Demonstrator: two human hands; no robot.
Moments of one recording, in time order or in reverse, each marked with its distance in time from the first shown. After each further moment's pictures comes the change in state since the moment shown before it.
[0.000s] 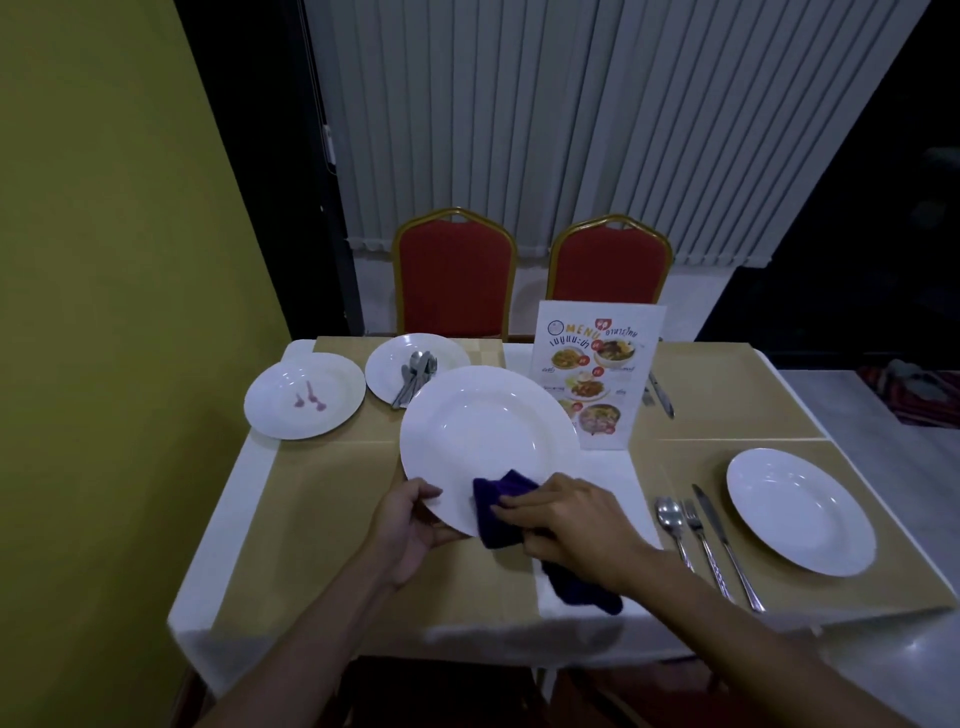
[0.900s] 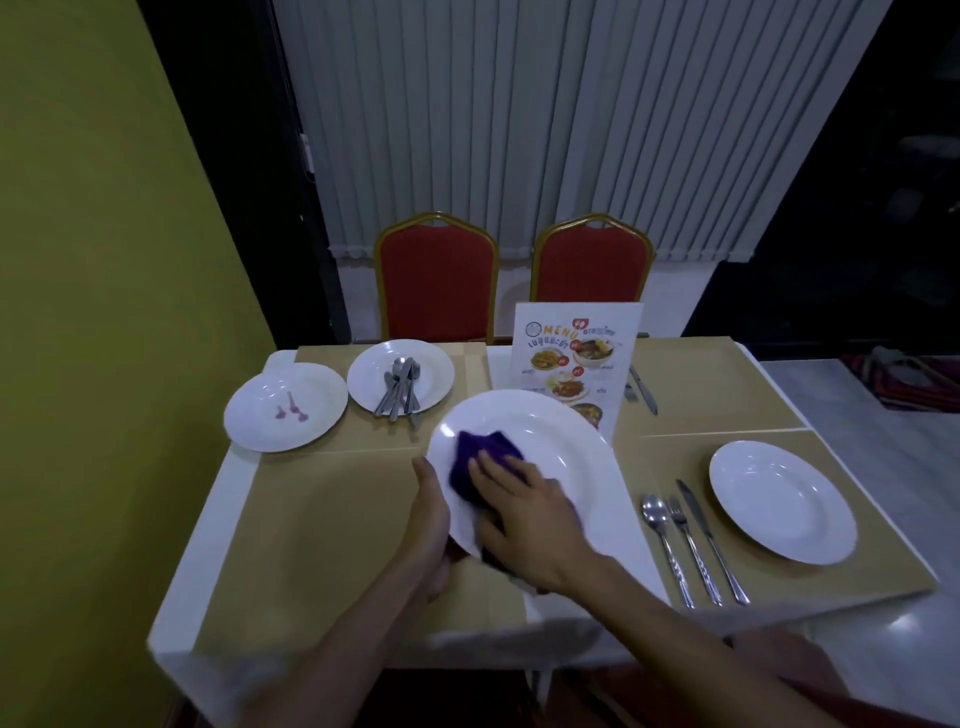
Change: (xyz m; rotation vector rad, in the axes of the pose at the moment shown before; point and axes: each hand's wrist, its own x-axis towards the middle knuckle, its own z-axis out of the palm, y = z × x) left_hand 0.011 -0.029 0.041 0.231 0.045 -0.084; right_hand 0.017 -0.020 0.015 0.154 -0.060 0.338
